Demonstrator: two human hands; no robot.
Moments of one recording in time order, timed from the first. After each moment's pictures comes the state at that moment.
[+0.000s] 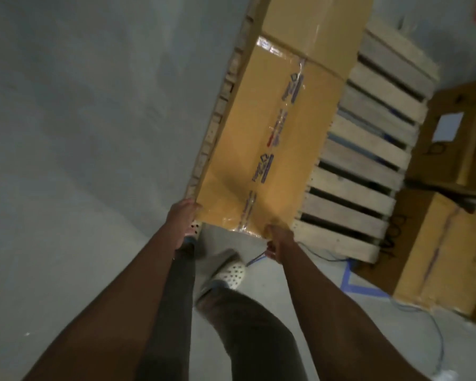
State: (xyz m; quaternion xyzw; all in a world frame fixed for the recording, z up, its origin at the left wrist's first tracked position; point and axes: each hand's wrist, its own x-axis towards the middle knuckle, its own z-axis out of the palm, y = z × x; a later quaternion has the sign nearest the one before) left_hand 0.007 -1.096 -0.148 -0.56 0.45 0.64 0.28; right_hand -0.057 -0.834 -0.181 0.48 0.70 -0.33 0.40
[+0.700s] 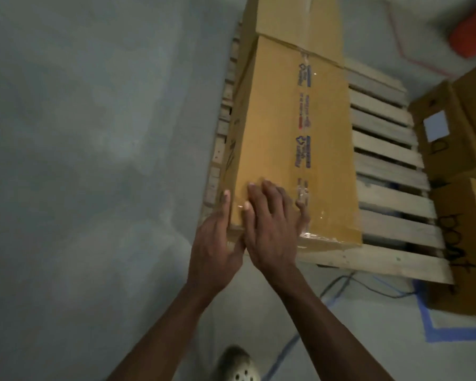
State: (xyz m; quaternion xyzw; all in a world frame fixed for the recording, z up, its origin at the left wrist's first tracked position) left_hand 0.097 -1.063 -0.322 -0.05 0.87 0.47 -0.15; right_hand 0.036 -0.955 -0.267 -0.16 0.98 -0.05 -0.08
